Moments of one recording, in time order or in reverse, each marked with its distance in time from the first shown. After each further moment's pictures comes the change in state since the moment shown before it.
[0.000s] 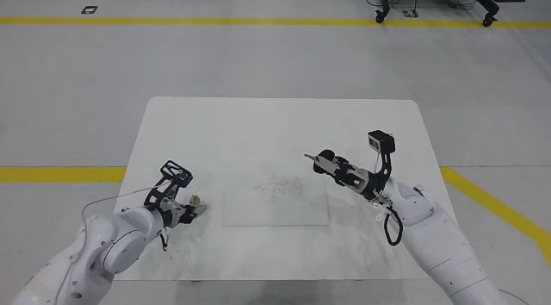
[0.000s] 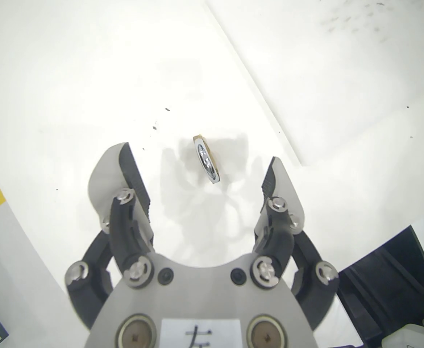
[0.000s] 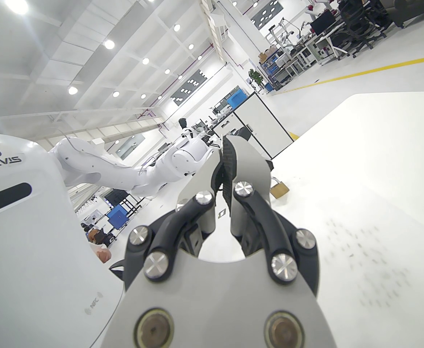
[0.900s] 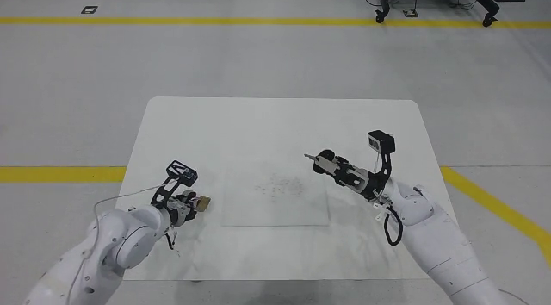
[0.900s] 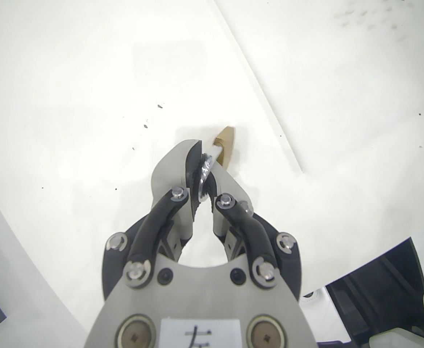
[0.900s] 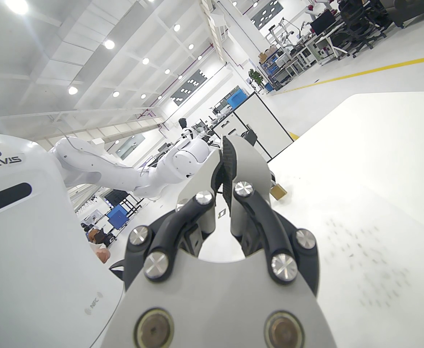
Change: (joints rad) left arm -0.043 -0.039 0.046 0.022 0.023 0.050 -0.065; right arm 0.000 0.000 0.000 0.000 0.000 0.000 0.000
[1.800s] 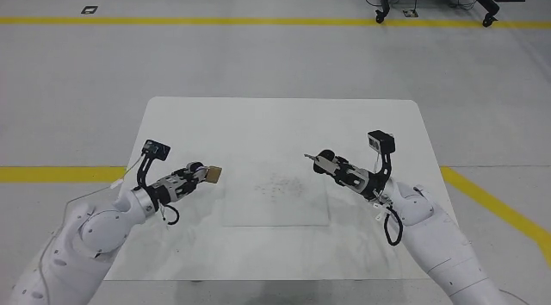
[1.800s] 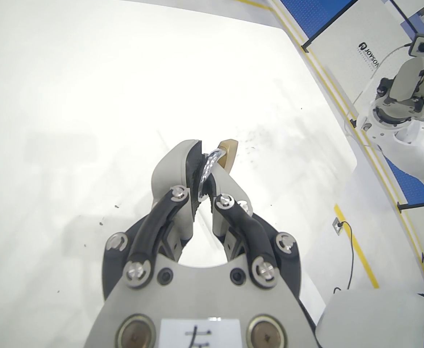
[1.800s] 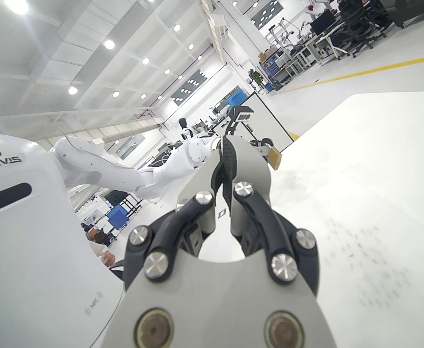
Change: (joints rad) left arm -0.053 -0.045 -0.082 0.255 -0.634 -0.381 0.335; right arm -0.004 -0.002 -0.008 -0.009 0.013 0.011 -0.009
